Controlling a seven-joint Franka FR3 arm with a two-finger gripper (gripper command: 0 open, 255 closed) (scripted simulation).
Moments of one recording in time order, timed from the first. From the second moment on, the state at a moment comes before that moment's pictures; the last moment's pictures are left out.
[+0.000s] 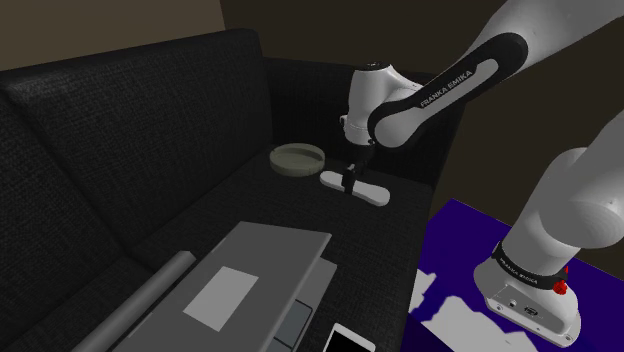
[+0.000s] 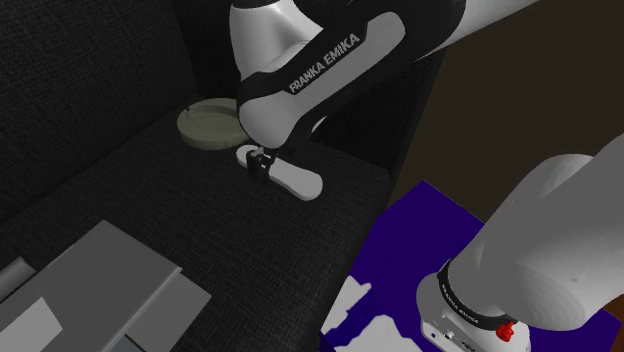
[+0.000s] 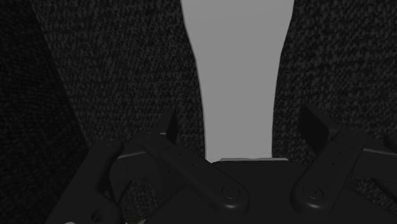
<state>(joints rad) 0.12 -0.21 0.21 -2.57 0.00 2.43 0.00</state>
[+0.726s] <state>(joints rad) 0.12 -0.19 0.21 -2.58 0.00 2.46 0.01</state>
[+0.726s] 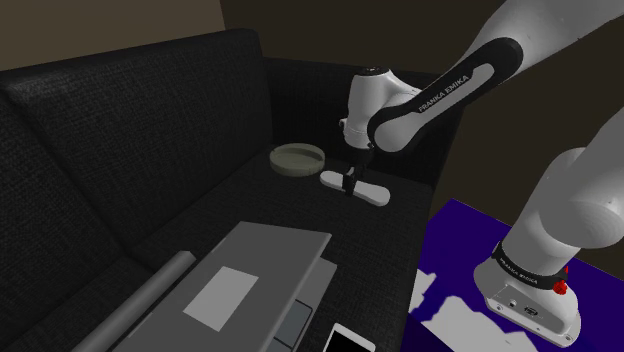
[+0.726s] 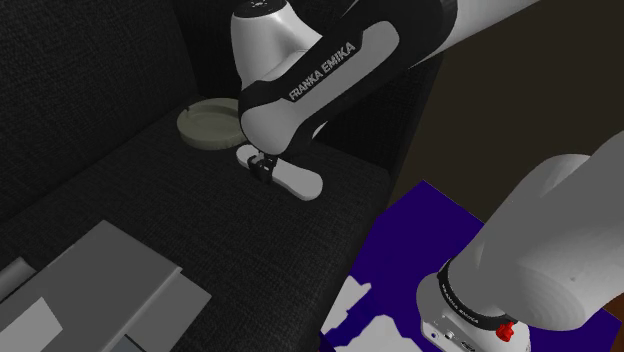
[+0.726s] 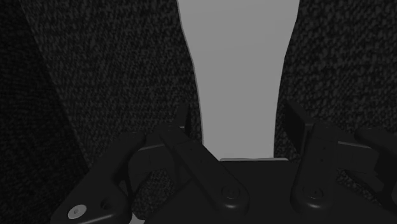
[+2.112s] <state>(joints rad) 0.13 -0.31 0.20 -2.50 0.03 2.26 -0.02</state>
